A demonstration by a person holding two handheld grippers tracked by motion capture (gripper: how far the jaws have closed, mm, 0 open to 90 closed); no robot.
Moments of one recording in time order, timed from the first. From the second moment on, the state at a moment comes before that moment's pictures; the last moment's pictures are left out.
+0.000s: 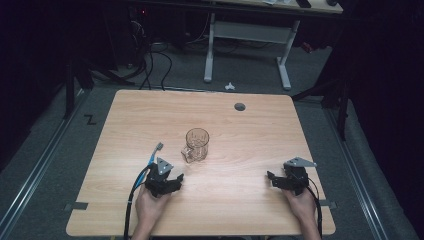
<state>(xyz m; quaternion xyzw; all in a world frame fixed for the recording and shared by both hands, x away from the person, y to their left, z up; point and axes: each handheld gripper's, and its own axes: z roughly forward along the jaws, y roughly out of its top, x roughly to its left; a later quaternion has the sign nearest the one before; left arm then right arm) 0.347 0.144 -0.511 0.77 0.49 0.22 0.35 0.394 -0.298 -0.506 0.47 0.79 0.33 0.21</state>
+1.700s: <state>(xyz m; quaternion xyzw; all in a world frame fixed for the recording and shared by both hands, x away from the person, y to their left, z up) 0.332 0.161 -0.500 0.76 0.48 0.20 0.38 0.394 -0.298 -0.506 0.47 0.79 0.33 0.21</state>
